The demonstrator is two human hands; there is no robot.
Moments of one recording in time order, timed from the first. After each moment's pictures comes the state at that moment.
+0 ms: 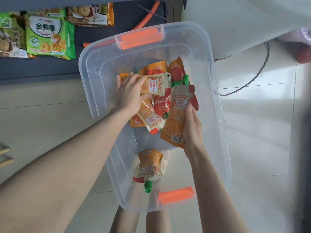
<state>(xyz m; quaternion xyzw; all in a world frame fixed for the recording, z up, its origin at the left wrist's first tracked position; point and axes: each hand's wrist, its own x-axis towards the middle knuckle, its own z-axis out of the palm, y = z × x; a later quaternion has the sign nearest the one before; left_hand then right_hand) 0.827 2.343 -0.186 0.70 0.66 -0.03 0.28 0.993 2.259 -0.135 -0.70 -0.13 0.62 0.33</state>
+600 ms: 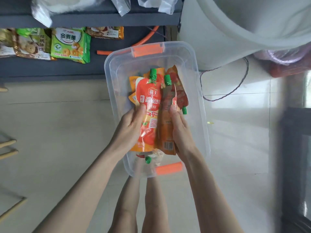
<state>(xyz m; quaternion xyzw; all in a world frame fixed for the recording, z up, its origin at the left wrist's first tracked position) 0.835 2.238 0.007 0.29 0.65 0.27 0.65 0.972 2.227 -0.029 -0.64 -0.19 0.70 0.27</state>
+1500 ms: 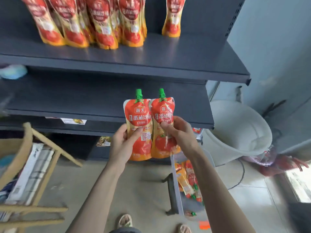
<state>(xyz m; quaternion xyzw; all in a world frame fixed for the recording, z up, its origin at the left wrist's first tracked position) 0.566 2.190 0.382 0.35 0.60 0.55 0.46 0.736 2.247 0.390 -0.48 -0.52 0.60 0.38</state>
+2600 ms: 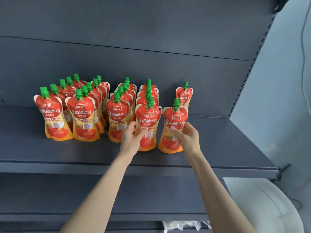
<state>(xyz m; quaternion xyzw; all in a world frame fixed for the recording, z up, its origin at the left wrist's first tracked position) 0.447 2.506 0.487 0.51 0.49 0.61 0.36 0.626 2.519 0.502 -0.45 -0.52 0.44 0.58</state>
